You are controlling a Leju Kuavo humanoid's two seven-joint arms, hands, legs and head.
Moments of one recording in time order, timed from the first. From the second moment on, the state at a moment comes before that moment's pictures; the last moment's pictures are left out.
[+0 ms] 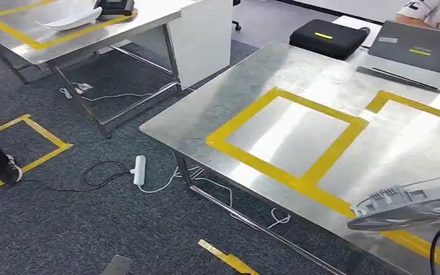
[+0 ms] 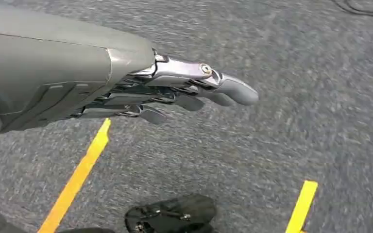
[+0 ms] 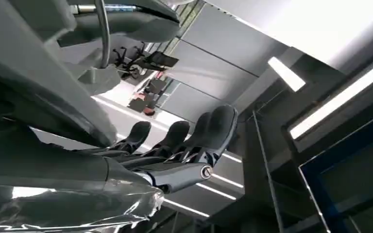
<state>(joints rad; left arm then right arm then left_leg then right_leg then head) 0.08 -0.04 -0.12 -0.53 -0.04 0.15 -0.35 -0.04 -0.26 -0.26 -2.07 1.01 -0.65 -0.02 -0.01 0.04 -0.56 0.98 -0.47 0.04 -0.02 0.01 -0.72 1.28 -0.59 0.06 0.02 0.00</state>
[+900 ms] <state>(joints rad) 0.07 -0.01 -0.17 -0.46 -0.01 0.14 -0.40 -0.08 -0.29 -0.18 -2.01 1.03 -0.64 -0.01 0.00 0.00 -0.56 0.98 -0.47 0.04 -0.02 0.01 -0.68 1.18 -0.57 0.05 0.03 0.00</state>
